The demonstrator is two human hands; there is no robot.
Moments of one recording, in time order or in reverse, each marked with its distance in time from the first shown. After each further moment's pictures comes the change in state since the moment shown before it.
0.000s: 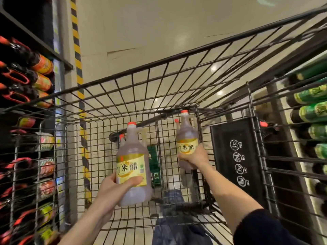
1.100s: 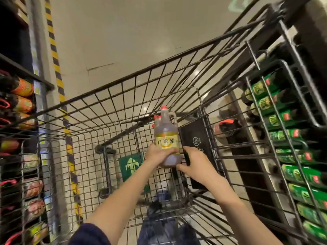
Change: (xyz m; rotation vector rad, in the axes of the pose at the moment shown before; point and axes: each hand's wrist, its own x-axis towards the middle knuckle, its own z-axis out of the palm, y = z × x) left_hand 0.053 0.048 0.181 0.329 -0.116 0.158; right_hand -0.106 0.030 -0.115 -0.254 -0.012 -0.491
